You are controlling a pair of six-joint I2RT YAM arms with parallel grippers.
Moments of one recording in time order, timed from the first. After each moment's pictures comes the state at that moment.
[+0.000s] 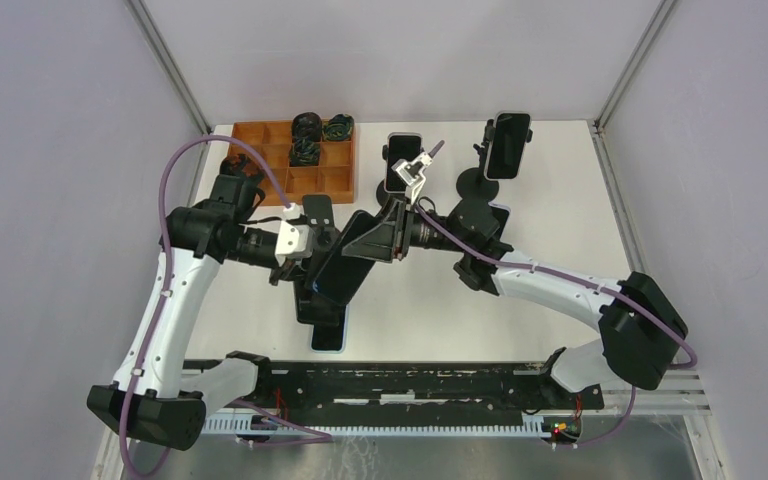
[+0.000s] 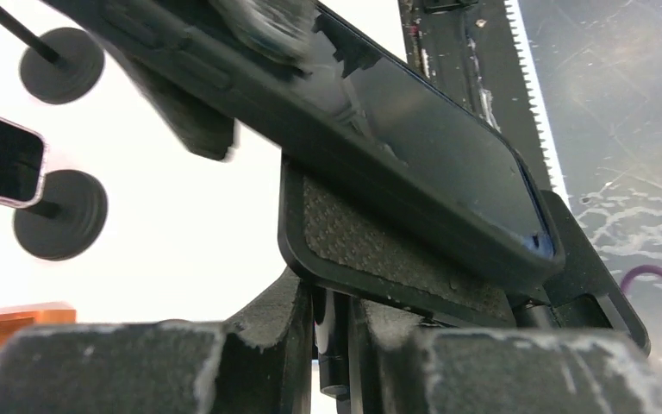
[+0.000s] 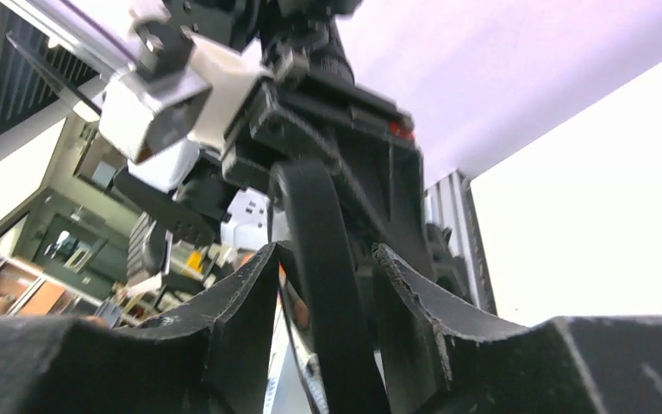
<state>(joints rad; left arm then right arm) -0.20 1.10 1.30 -1.40 1.10 1.34 0.84 1.44 0.91 0.82 -0.69 1.03</state>
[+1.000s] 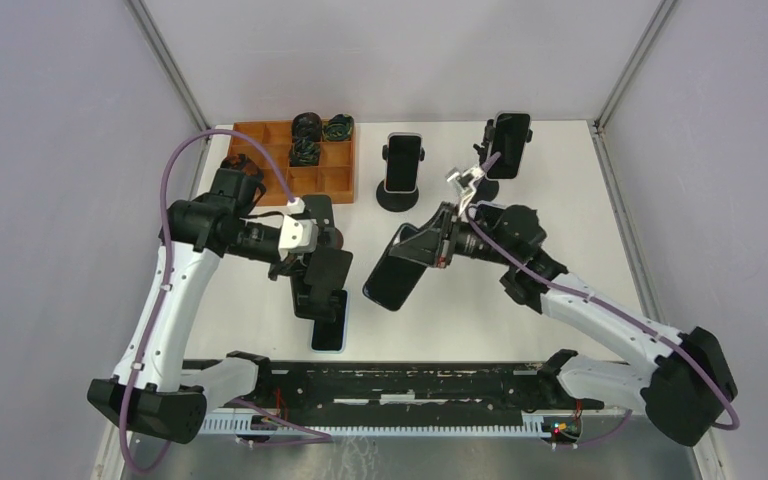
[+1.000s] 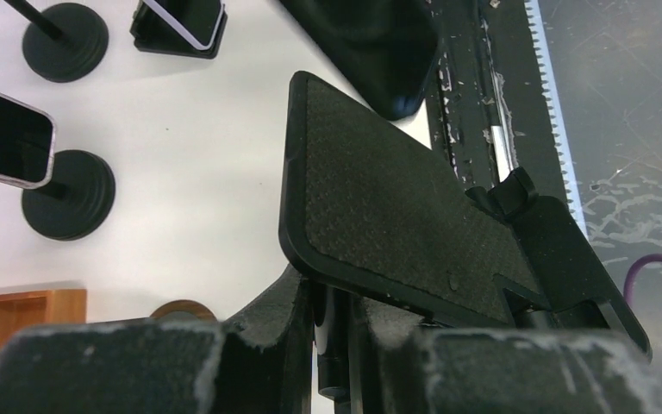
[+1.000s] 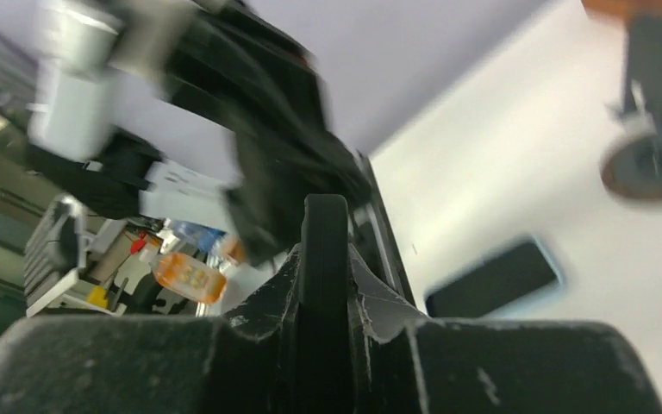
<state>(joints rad) -0.20 1.13 1.33 -1.43 1.05 1.32 0.68 1.09 0.76 0.55 -0.67 0.85</state>
